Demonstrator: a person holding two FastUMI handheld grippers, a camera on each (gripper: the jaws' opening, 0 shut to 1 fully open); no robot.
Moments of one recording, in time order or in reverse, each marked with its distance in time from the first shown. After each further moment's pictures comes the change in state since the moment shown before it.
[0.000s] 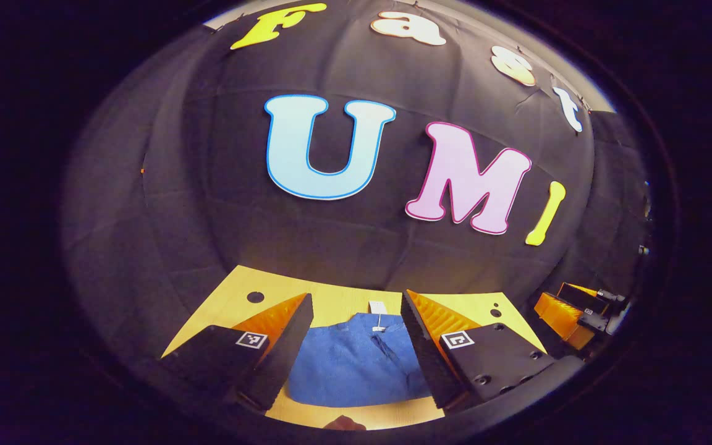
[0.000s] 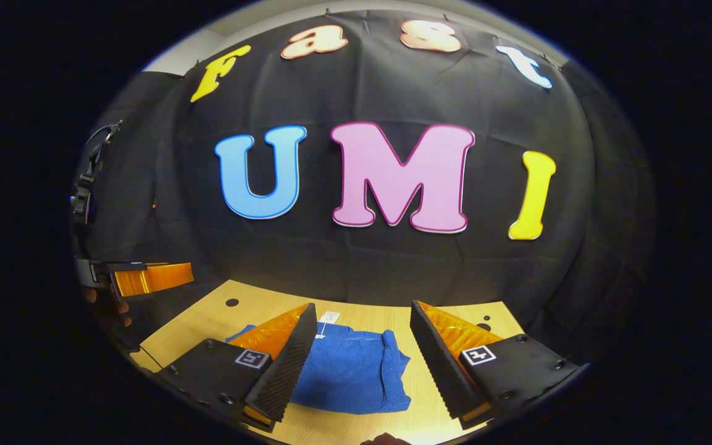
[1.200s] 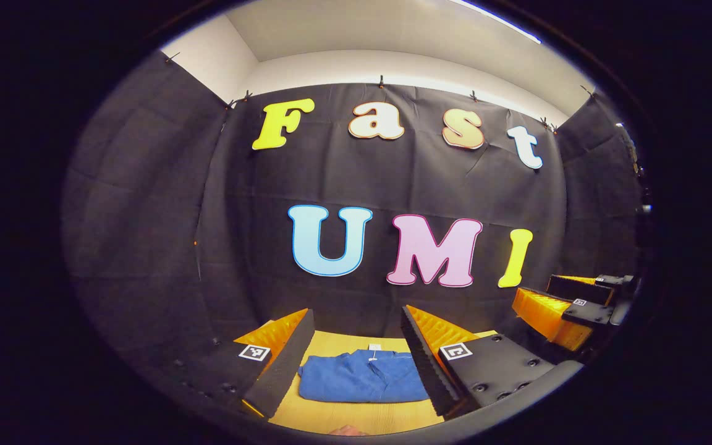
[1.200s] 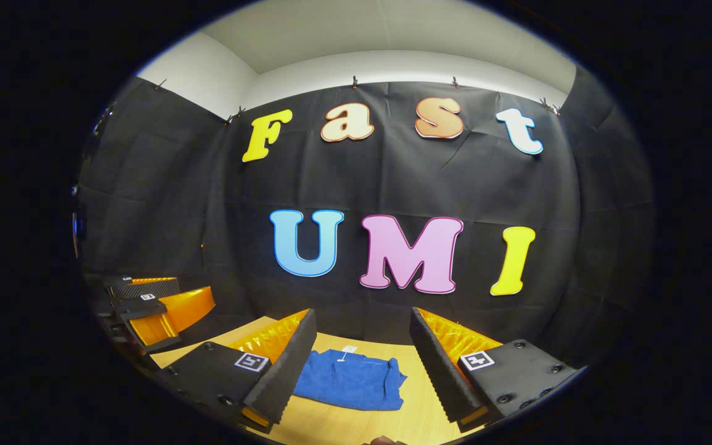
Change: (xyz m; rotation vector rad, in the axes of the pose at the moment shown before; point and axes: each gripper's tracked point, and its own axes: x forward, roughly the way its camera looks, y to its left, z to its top) left arm -0.224 -0.095 -0.005 0.062 -0.368 0.136; right arm -0.184 -0.003 0.076 -0.037 -0.278 0.086
